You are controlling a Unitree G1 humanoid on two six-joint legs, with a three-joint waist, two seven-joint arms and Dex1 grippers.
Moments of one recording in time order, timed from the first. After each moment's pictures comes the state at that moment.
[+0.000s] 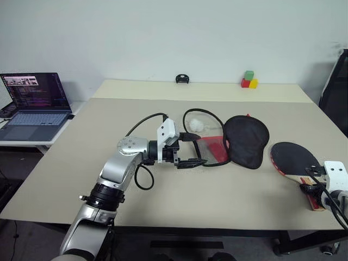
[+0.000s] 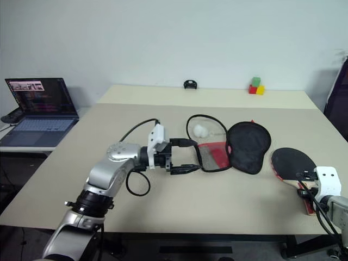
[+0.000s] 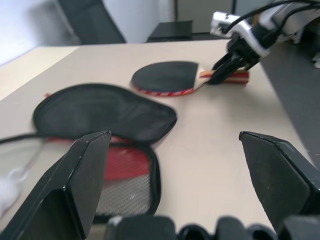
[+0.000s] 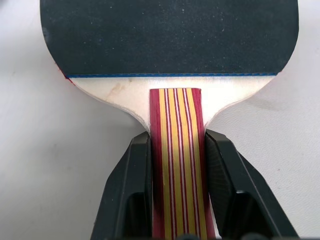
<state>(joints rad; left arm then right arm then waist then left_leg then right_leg) -0.65 0.45 -0.16 0.08 -0.33 0.31 -1.12 -0.10 -0.67 -0.49 -0.19 0.35 1.18 0.31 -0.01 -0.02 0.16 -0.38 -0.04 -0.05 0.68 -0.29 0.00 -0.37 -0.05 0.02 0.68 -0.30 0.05</state>
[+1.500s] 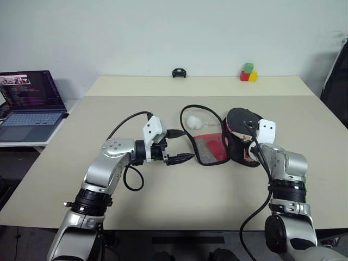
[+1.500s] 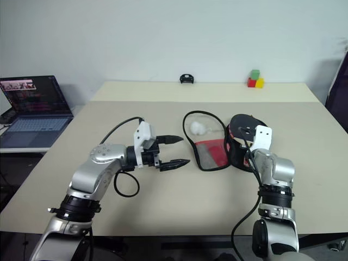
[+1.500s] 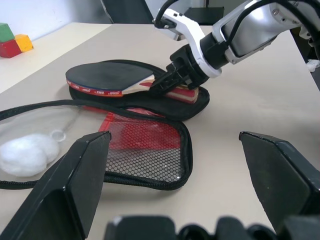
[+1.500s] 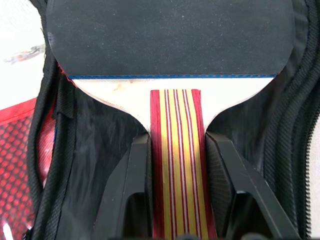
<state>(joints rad) -0.60 0.51 -0.11 0.00 -0.35 0.36 -1.05 -0.73 -0.16 -0.34 0.18 0.21 1.02 -0.08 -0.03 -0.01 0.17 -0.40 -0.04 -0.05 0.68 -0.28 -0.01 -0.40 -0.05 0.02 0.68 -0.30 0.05</state>
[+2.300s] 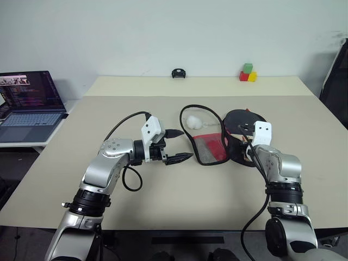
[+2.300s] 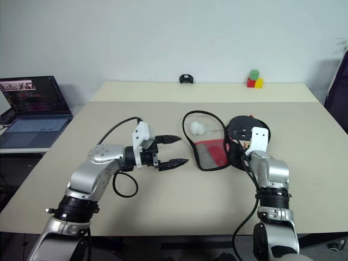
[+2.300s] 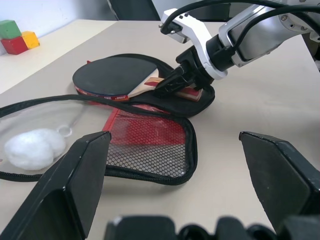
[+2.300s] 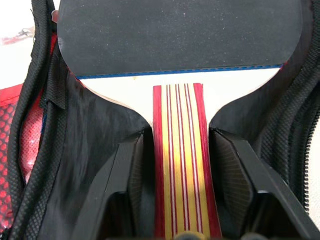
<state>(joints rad) -0.59 0.52 -0.11 0.00 -0.35 0.36 -1.04 -0.70 -0.17 -0.27 0.17 0.18 0.99 -0.08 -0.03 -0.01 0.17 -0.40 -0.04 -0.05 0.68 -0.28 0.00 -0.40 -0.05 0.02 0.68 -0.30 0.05</state>
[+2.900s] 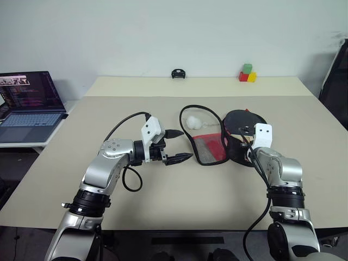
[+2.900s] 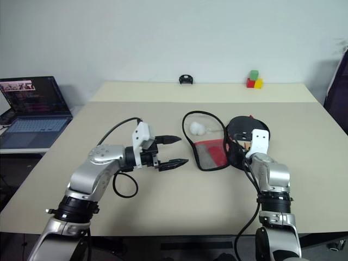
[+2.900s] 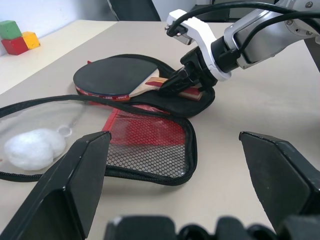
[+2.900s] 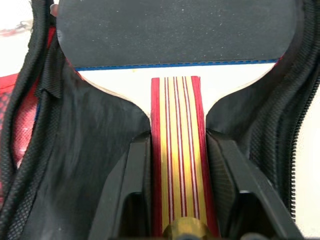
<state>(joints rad) -0.59 0.52 -0.11 0.00 -0.35 0.36 -1.03 -0.66 -0.18 -0.25 0.15 0.18 0.97 -0.07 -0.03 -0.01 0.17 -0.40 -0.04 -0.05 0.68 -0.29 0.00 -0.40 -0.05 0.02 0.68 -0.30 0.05</state>
